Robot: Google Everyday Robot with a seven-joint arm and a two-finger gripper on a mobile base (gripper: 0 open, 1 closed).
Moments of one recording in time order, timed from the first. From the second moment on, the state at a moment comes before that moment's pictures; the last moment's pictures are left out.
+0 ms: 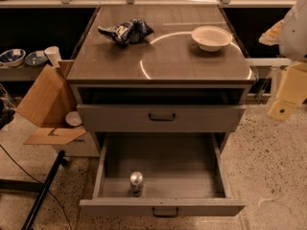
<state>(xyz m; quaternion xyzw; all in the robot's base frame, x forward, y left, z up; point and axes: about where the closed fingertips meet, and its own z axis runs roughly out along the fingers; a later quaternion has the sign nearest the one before) 0.438 -0.216 0.977 -0.60 0.78 -0.04 0.16</state>
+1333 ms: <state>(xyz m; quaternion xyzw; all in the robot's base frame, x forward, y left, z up) 0.416 -0.175 0.914 -0.64 0.74 0.00 0.21</state>
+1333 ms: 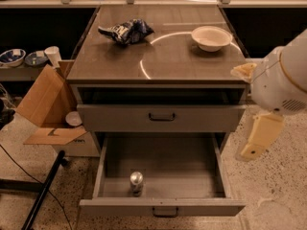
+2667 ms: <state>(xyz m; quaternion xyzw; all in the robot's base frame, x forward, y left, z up) 0.438 -0.090 0.720 -0.66 0.68 0.10 0.31</state>
